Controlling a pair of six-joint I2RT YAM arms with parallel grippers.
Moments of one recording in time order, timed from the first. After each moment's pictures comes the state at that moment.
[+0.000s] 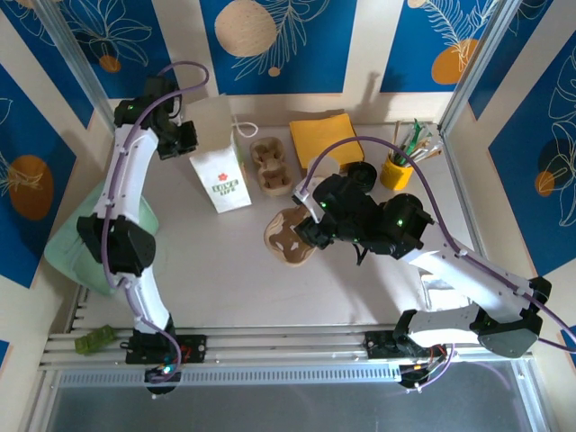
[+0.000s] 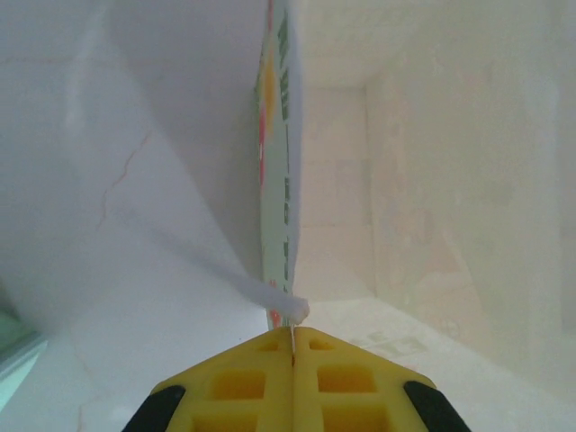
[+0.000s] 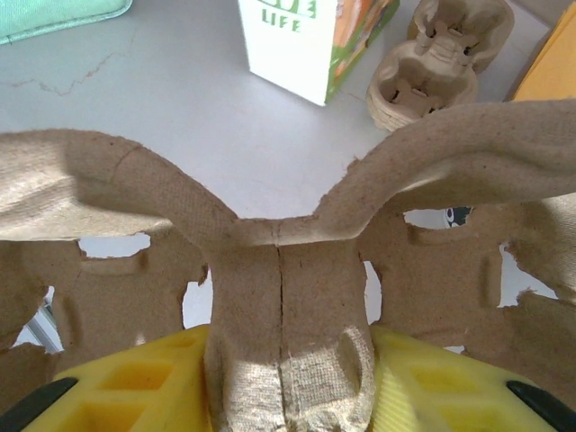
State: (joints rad) left arm -0.11 1.87 2.11 -1.30 0.06 -0.37; right arm 0.99 1.22 1.44 -1.03 0.18 0.11
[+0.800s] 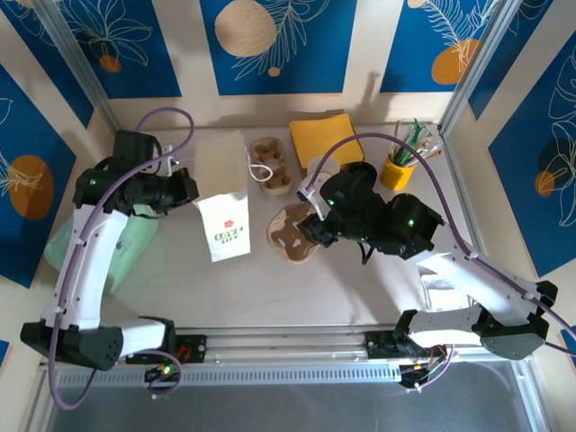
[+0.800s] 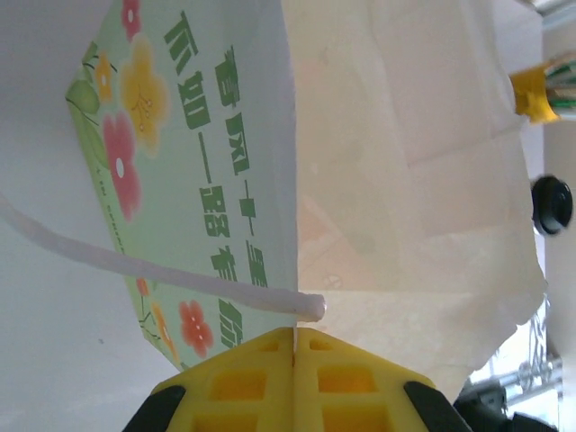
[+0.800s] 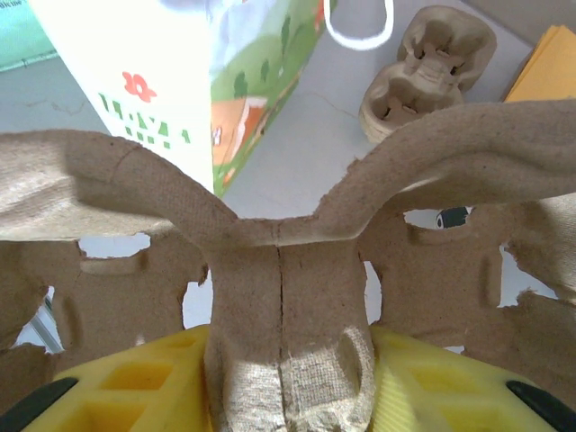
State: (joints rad) left arm -0.20 1.24 1.55 -1.23 0.34 -0.45; right arm 0.99 1.20 1.49 -1.06 0.18 0.10
